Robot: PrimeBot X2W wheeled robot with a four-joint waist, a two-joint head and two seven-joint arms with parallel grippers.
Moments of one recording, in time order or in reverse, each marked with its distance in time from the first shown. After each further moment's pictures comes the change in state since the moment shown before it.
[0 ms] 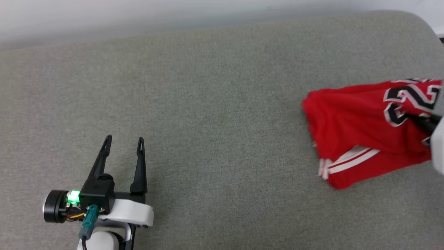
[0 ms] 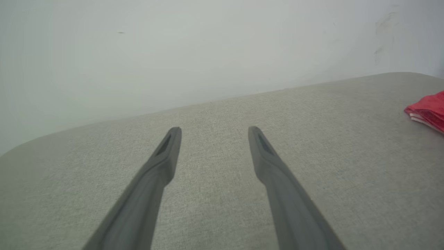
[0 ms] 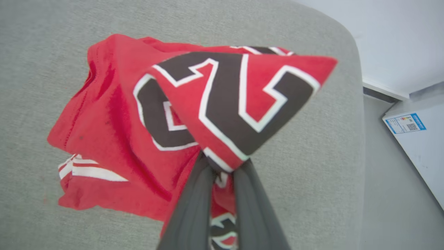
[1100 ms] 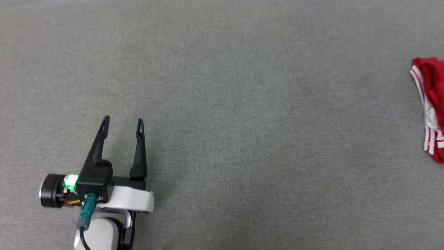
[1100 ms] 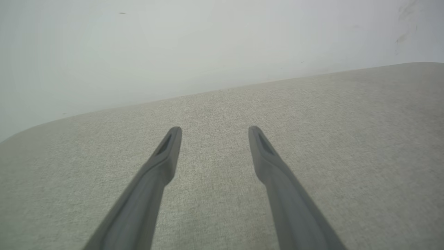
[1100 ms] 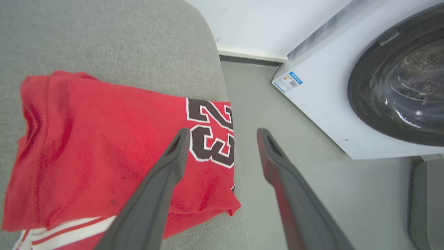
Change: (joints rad) left arm -0.069 0.002 -0.004 -0.033 0.008 0.002 0.000; right arm -0.160 -0.039 -0.340 0.454 -0.290 0.000 -0.108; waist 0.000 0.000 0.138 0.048
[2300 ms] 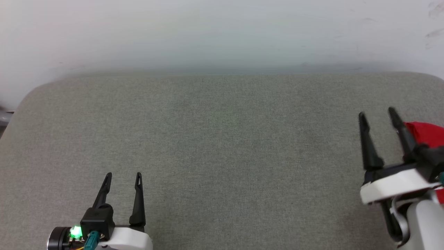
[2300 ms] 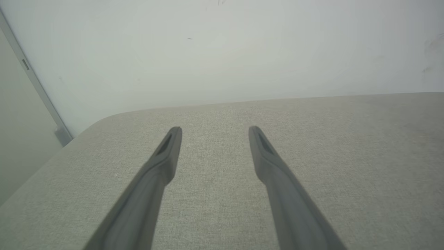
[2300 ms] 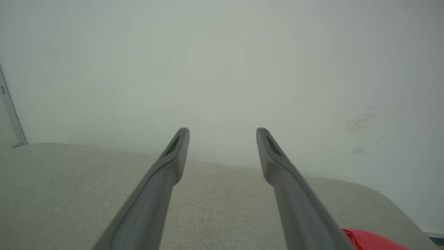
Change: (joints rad) left arm 0.192 -0.023 0.025 0.077 -0.046 0.010 0.000; right arm 0.485 0.665 -0.157 -0.537 -0.283 0.000 -0.568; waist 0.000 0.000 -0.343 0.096
